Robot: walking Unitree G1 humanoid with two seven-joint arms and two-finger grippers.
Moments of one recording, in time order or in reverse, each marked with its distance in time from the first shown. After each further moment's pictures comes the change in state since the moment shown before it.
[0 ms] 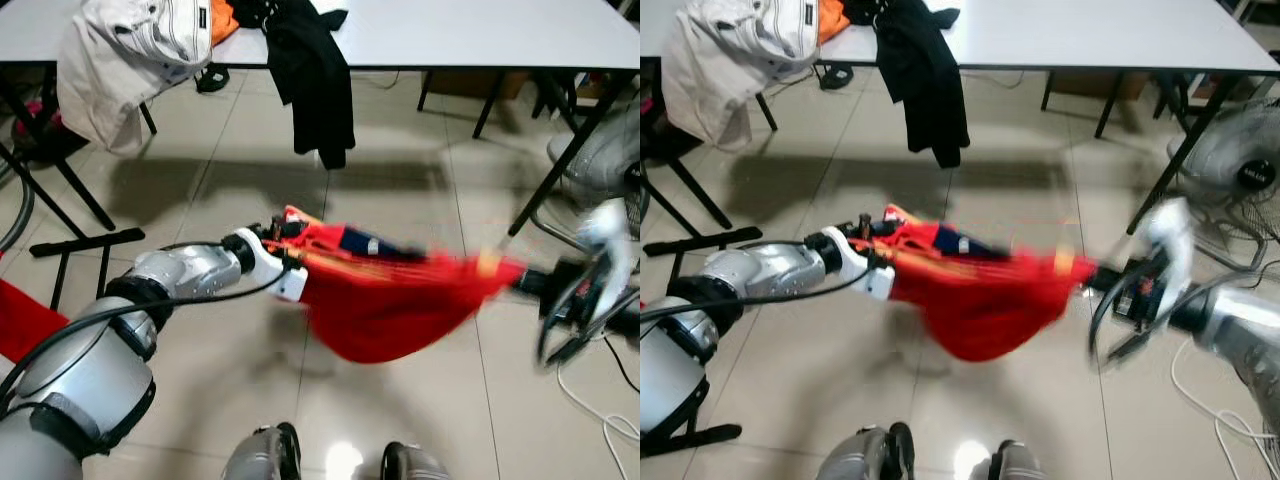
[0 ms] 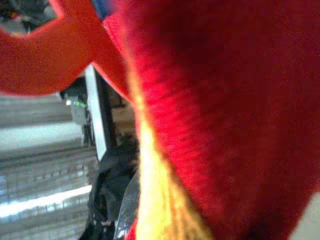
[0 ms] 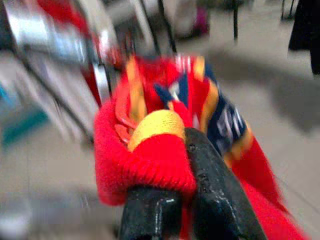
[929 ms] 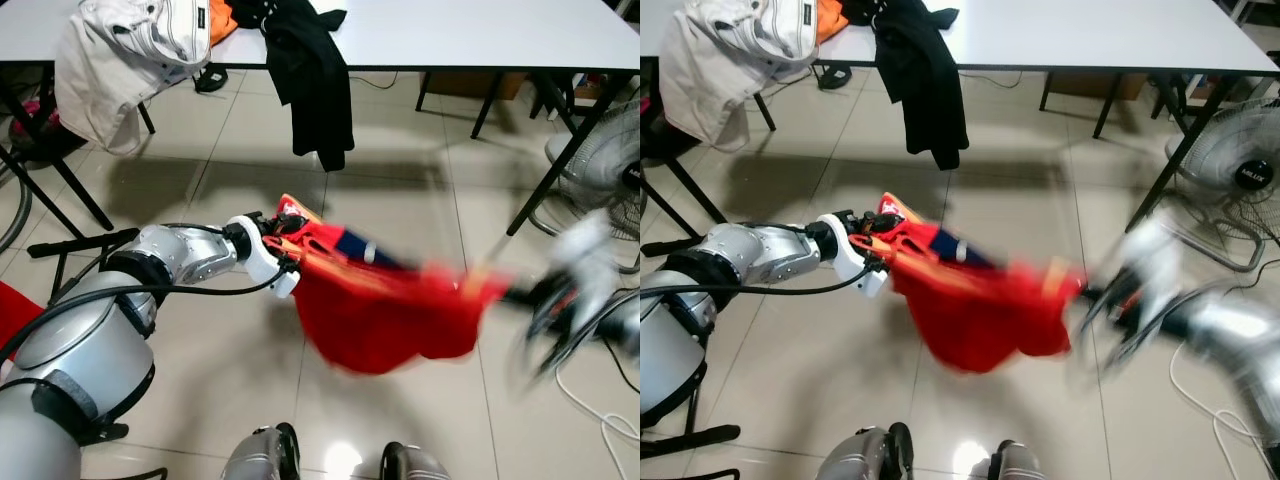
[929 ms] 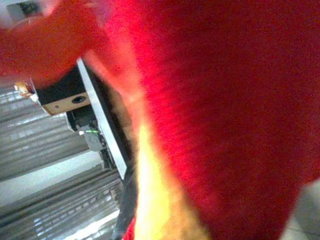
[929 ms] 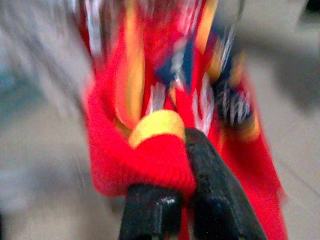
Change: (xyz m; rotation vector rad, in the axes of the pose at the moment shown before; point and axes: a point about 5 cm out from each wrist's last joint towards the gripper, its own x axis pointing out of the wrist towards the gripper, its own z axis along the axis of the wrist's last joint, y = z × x) left arm 0.004 0.021 -0.008 0.241 -0.059 -0.029; right arm 0.017 0.004 -0.037 -0.113 0.237 0.027
